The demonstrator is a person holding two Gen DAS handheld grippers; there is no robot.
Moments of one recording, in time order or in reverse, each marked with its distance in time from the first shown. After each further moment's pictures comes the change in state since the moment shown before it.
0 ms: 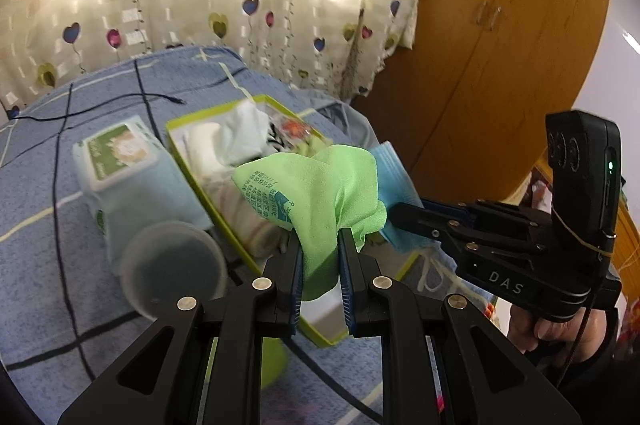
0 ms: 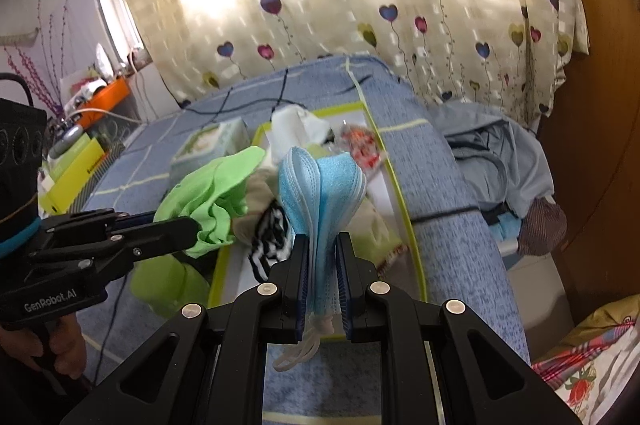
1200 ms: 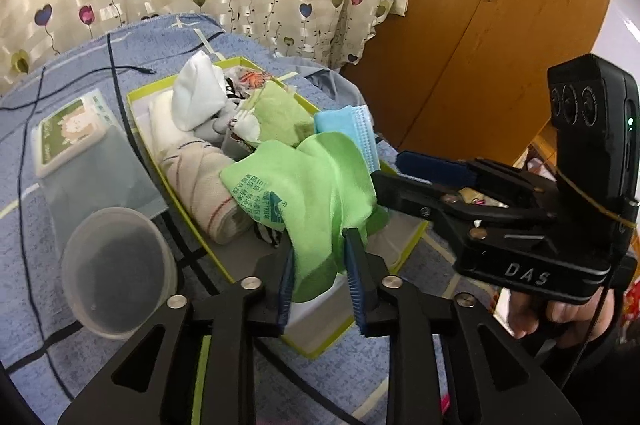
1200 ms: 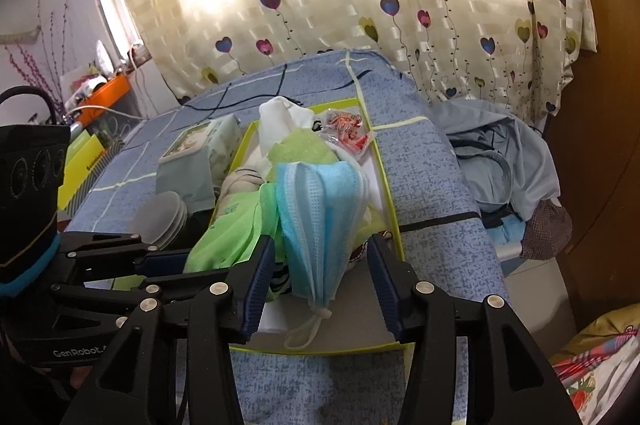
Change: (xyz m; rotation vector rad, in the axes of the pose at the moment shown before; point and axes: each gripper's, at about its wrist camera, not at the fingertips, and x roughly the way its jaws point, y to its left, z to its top) left arm 0.036 -0.011 -0.002 0.018 0.099 -0.020; right arm 0.011 -0.017 0.007 -0.007 0.003 0.024
